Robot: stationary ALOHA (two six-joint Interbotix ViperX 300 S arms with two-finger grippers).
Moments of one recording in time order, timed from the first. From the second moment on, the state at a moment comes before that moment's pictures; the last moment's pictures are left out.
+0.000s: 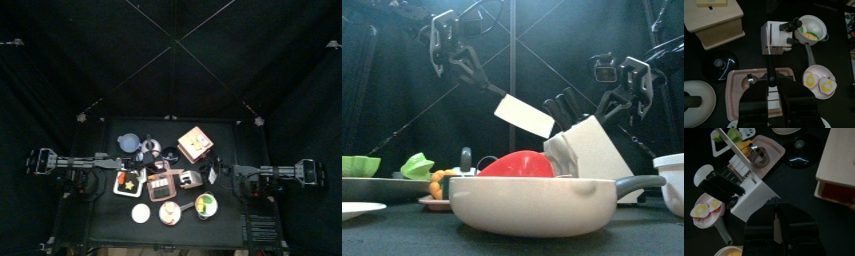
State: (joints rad) left arm 0.09 -0.33 0.64 0.01 0.32 -0.16; right arm -0.19 -0.54 1.10 -0.31 0.00 0.73
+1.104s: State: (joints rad) left arm 0.06 -0.32 0.59 0.04 0.35 -0.16; right arm -0.18 -0.48 1.10 -0.31 -0.01 0.74
